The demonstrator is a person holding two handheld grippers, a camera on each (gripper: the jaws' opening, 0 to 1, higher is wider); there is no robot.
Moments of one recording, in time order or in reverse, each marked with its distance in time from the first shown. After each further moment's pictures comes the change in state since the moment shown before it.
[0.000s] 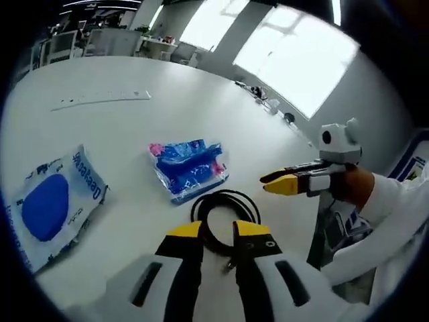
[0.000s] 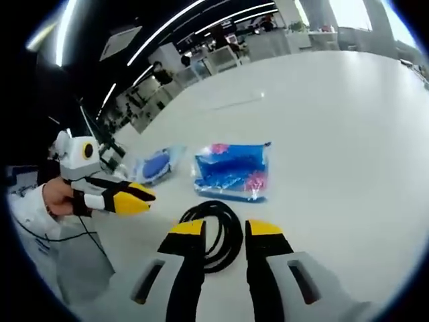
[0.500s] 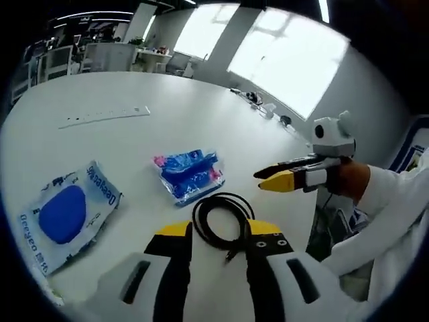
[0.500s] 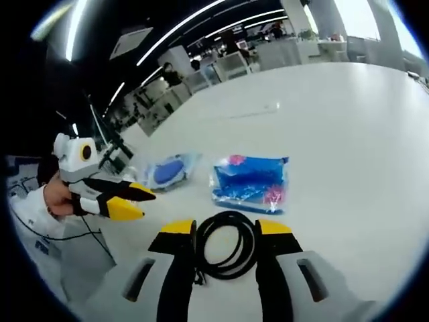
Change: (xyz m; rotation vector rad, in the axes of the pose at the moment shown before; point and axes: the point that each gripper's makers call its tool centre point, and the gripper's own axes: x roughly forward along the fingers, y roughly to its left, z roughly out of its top) left arm -0.035 -0.004 0.011 0.055 -0.059 0.007; right arm -0.004 0.028 0.015 -0.051 -0.025 0.032
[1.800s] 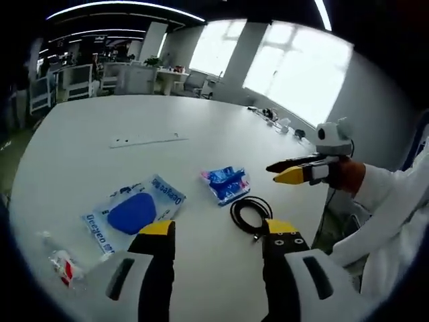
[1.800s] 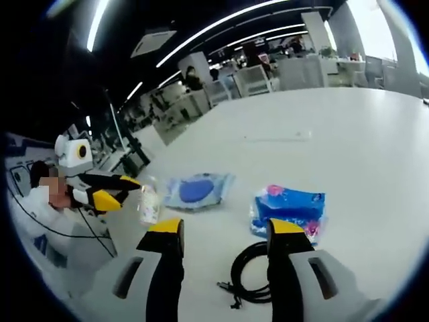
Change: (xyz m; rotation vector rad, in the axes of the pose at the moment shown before) left arm -0.128 0.050 0.016 0.018 -0.098 0.145; right arm 0.012 0.068 0.042 -0.096 -0.066 0.066
